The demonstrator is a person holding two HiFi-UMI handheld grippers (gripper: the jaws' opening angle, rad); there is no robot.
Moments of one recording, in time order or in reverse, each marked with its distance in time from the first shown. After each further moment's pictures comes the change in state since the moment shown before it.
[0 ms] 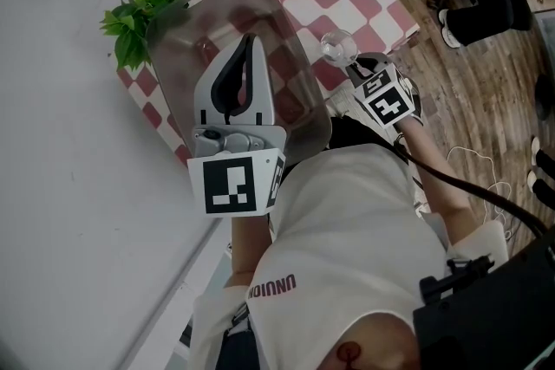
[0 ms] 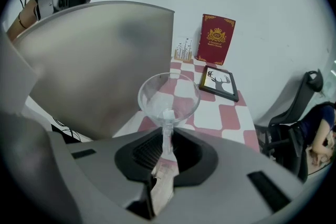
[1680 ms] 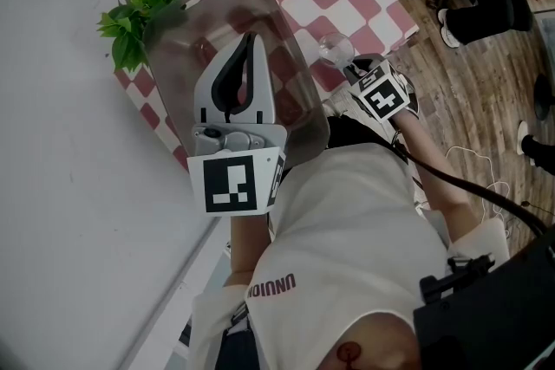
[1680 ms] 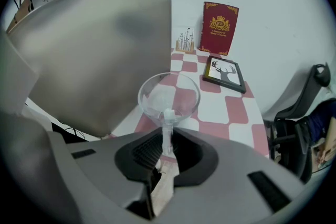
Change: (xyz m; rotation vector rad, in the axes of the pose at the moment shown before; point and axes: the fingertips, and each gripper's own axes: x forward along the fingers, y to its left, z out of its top) left arm 0.007 -0.001 -0.003 0.002 0.004 -0.009; right arm 0.018 0.002 -0.013 0.016 0.069 0.052
